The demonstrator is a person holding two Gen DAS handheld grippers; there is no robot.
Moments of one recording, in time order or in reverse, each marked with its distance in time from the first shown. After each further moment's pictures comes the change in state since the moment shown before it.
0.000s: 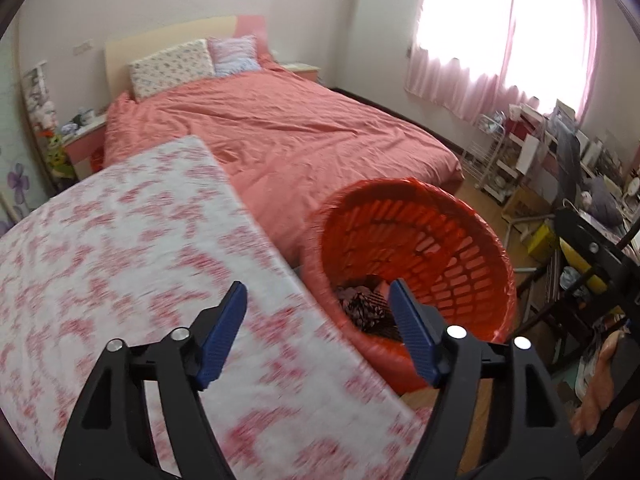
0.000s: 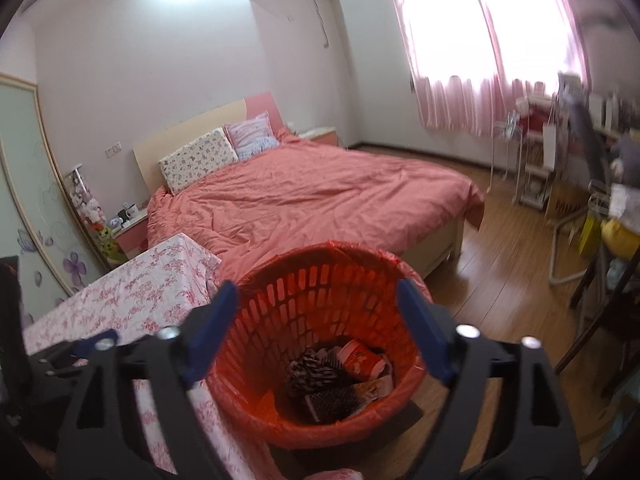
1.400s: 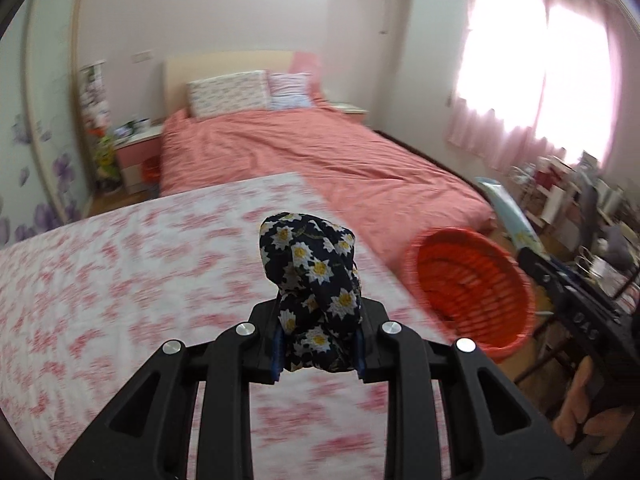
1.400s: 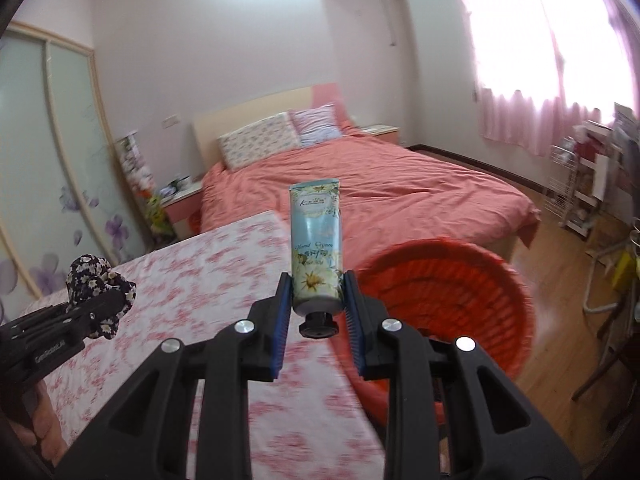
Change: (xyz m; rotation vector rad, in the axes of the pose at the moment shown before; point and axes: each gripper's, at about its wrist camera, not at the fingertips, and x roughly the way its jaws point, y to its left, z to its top) left arm -0.072 0.088 -0.001 -0.076 -0.125 0.072; right arm -0.019 0.124 -0.007 -0.108 0.040 0.158
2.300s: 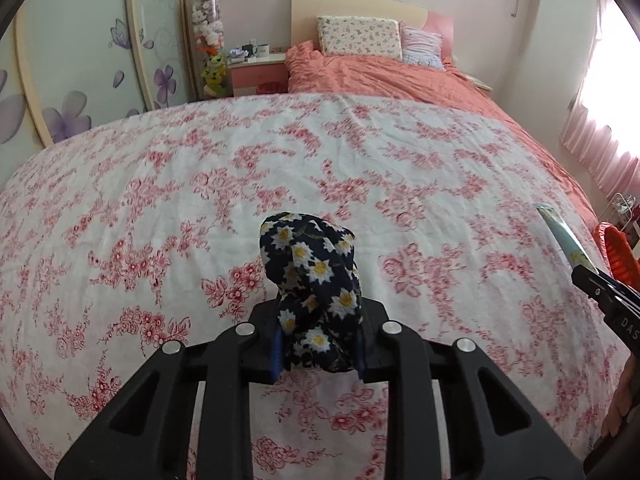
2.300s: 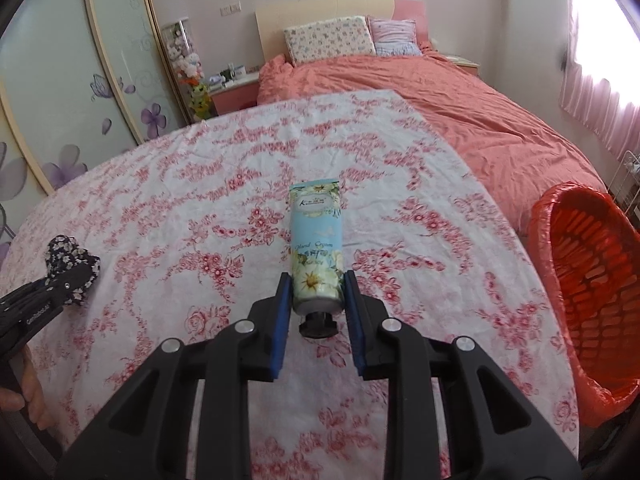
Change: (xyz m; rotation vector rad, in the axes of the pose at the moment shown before) left arm 0.032 0.223 -0.082 -0.252 0.168 0.343; right arm 0.148 0.158 -0.077 -0.215 0.346 0.151
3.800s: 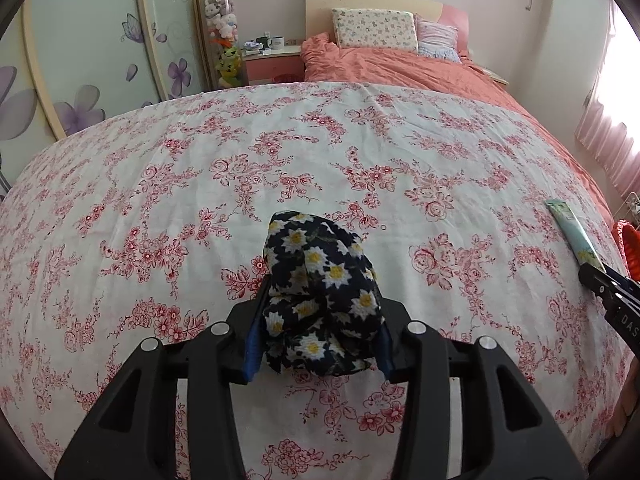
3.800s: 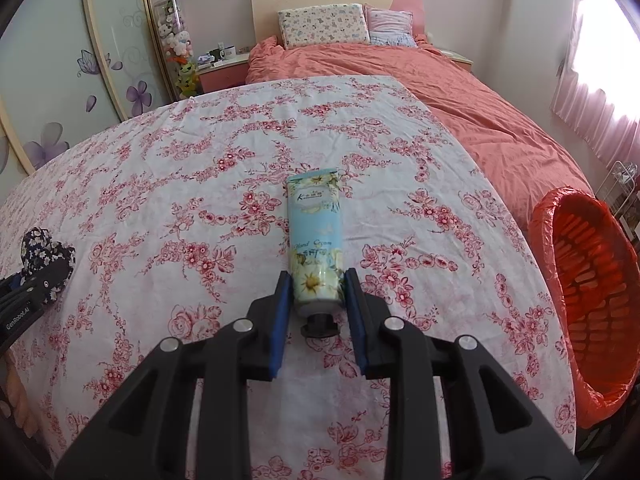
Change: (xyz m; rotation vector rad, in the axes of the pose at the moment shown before) left arm 0.010 0.013 -0.005 -0.013 0.036 0.059; right arm 0.024 0.013 0.003 -0.043 0.067 -0.082
